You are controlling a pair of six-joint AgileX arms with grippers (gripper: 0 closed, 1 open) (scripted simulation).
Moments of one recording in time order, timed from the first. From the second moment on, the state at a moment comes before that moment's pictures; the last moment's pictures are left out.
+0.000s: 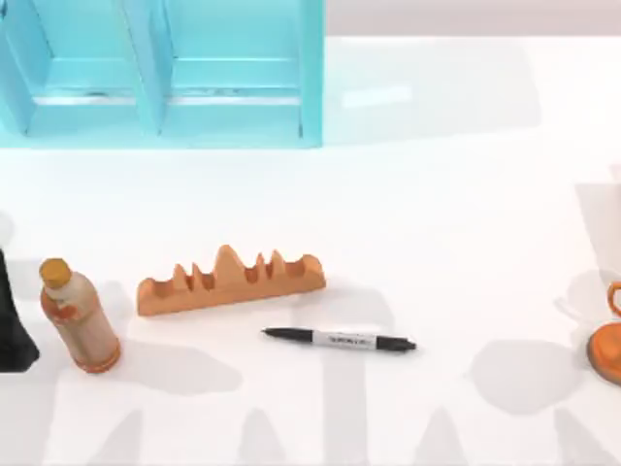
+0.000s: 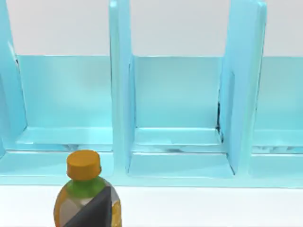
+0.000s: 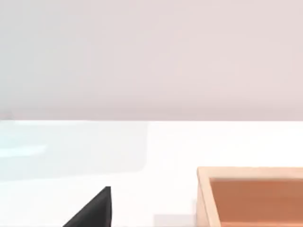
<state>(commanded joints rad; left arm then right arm) 0.00 0.00 0.00 0.00 0.00 0.00 0.00 0.00 0.00 0.00 0.00 0.00</state>
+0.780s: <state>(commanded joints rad) 0.00 0.00 0.00 0.00 0.00 0.00 0.31 0.67 0.53 -0.35 0.05 -0.20</state>
